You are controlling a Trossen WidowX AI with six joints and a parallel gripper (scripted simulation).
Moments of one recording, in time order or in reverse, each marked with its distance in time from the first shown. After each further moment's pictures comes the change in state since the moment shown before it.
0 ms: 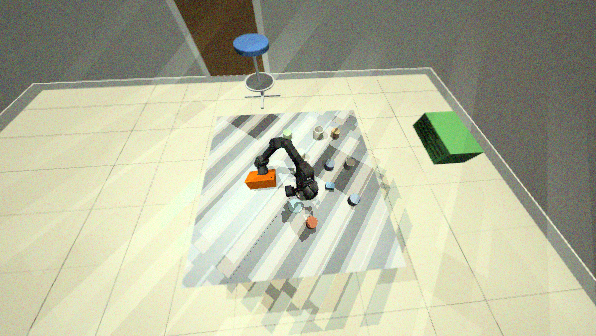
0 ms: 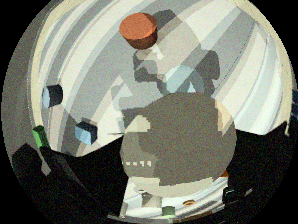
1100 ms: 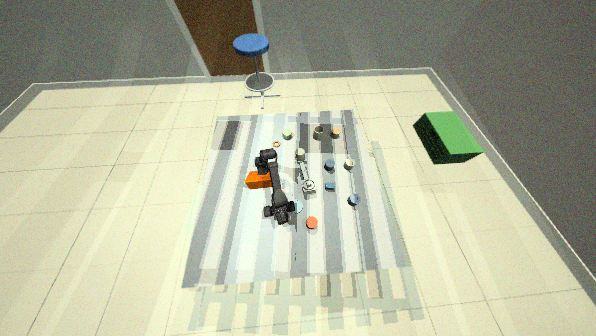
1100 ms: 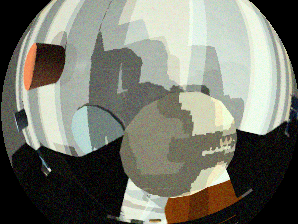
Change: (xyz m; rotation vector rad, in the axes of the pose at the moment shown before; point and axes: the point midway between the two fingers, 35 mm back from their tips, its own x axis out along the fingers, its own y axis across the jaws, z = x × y) arm 0.111 -0.152 0.057 -0.031 0.046 -0.037
